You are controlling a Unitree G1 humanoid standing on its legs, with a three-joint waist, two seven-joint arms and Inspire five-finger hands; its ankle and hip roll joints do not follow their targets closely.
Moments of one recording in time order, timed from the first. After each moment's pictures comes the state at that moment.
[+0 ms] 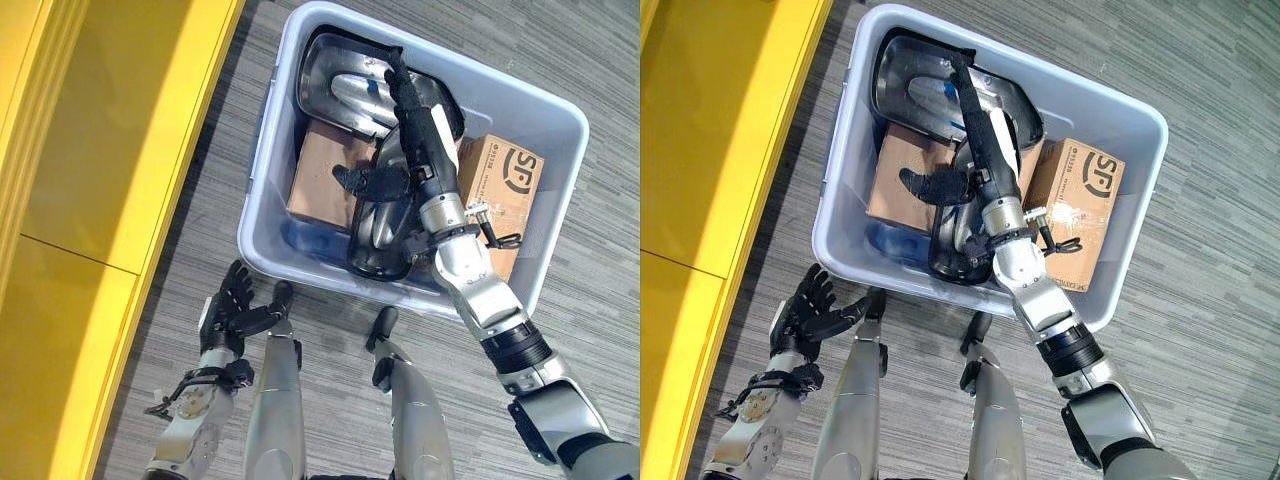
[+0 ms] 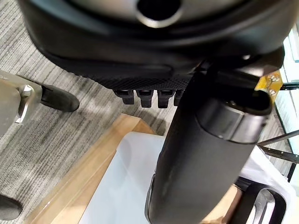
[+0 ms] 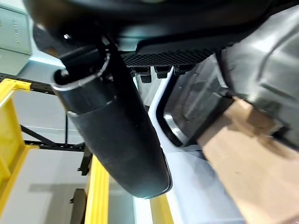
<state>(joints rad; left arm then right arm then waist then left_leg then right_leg) 0.07 0.45 -0.18 0.09 -0.65 -0.16 0.22 -0.69 -0.35 0.34 0.12 0.16 -0.04 -0.26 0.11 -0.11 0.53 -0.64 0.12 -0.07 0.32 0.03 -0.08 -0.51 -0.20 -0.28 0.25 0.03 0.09</state>
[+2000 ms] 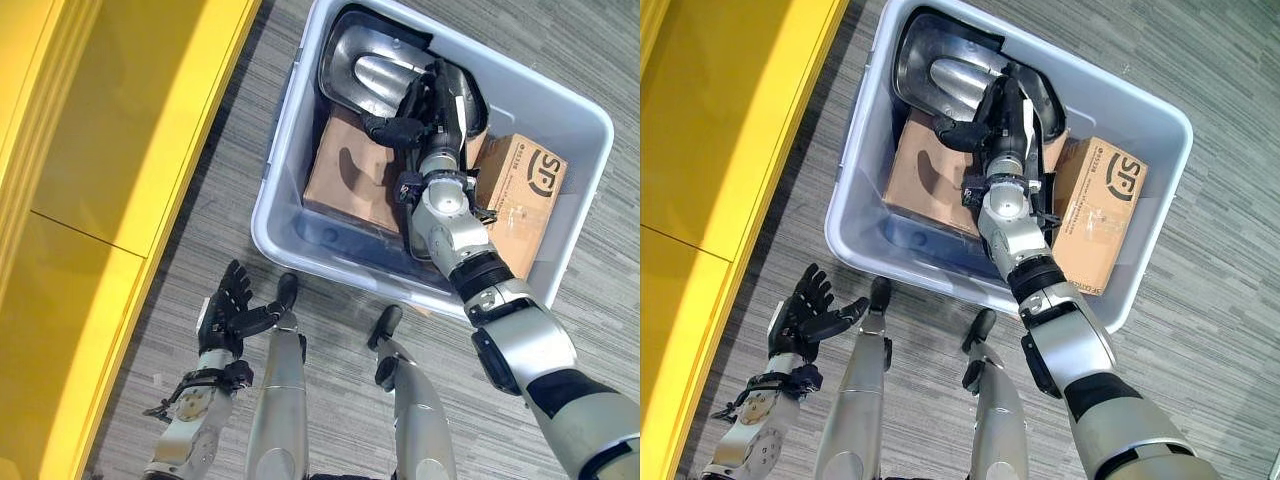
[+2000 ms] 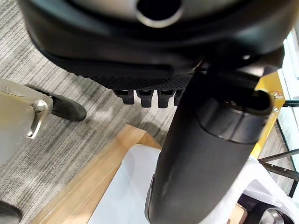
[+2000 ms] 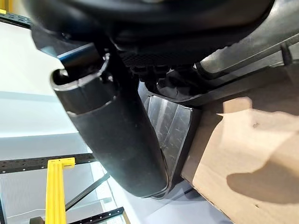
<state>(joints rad) 0.08 0.46 -0.20 0.09 -0.66 -0.18 0.23 -1.16 -0.19 0.27 0.87 0.48 -0.14 -0.41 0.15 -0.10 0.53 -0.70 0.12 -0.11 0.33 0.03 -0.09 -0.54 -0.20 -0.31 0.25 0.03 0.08</state>
